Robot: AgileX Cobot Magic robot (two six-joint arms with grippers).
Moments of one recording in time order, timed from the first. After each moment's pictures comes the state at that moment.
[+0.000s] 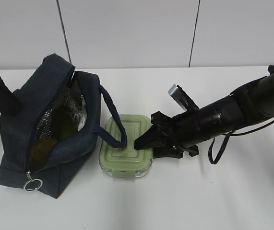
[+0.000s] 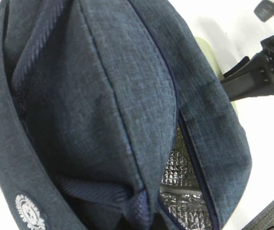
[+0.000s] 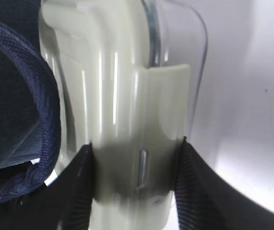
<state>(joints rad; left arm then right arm) -0.10 1.40 -1.10 -0.48 1.09 0.54 0.23 2.08 -1.09 1.44 0.84 -0.96</state>
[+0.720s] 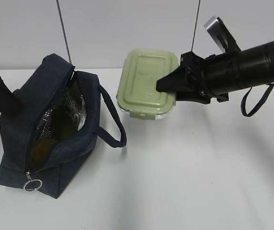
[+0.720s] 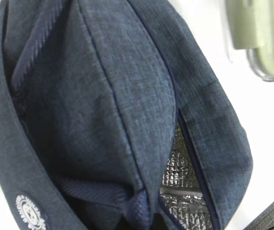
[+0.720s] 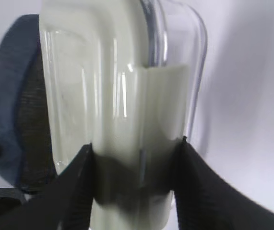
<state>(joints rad) -0.10 1.40 -1.10 -0.48 1.09 0.54 0.14 1.73 -1.08 1.40 0.80 -0.95</state>
